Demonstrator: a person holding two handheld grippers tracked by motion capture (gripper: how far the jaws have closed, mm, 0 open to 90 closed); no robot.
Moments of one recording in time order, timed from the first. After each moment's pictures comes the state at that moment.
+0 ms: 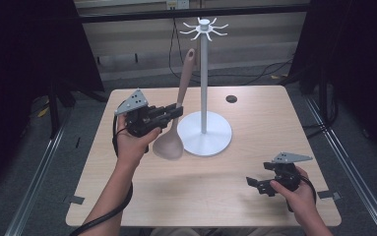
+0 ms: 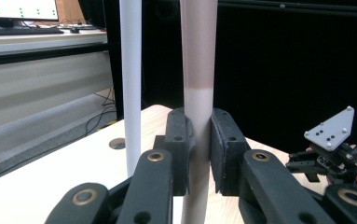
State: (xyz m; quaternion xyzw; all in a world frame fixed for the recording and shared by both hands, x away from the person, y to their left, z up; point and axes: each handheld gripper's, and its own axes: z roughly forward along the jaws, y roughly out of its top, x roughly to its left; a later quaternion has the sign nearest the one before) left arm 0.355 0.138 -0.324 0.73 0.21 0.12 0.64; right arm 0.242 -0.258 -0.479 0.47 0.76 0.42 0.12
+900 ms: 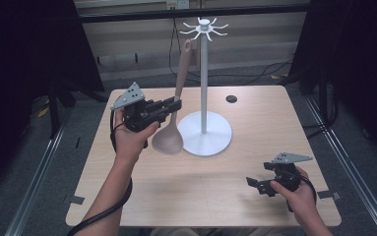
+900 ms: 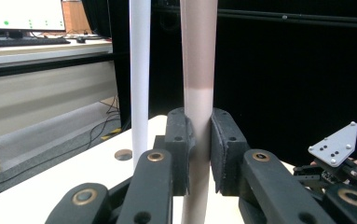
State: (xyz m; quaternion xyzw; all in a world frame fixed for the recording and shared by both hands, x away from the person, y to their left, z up) left arm 0.359 0.140 -0.312 0.72 0.22 0.13 0.65; right arm 0.241 -0.258 -0.479 0.47 0.77 0.42 0.13
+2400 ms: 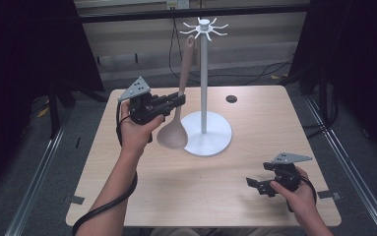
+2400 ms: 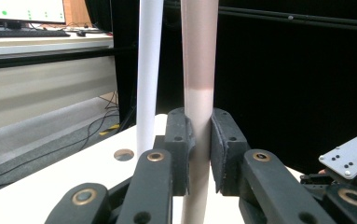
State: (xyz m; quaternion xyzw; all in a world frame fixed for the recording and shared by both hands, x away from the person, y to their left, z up) left arm 0.378 0.129 -0.313 0.72 0.23 0.12 0.64; right arm 0.241 -0.258 -0.479 0.47 0.77 0.42 0.12
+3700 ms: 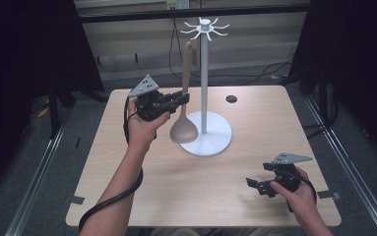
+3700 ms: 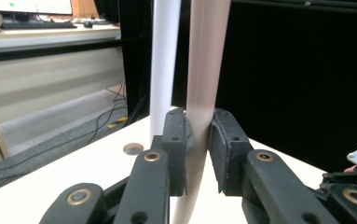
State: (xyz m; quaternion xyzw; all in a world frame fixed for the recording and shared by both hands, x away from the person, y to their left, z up) left arm 0.395 0.116 -0.324 0.74 0.24 0.13 0.61; right arm 0.241 -0.258 -0.480 0.46 0.77 0.42 0.12
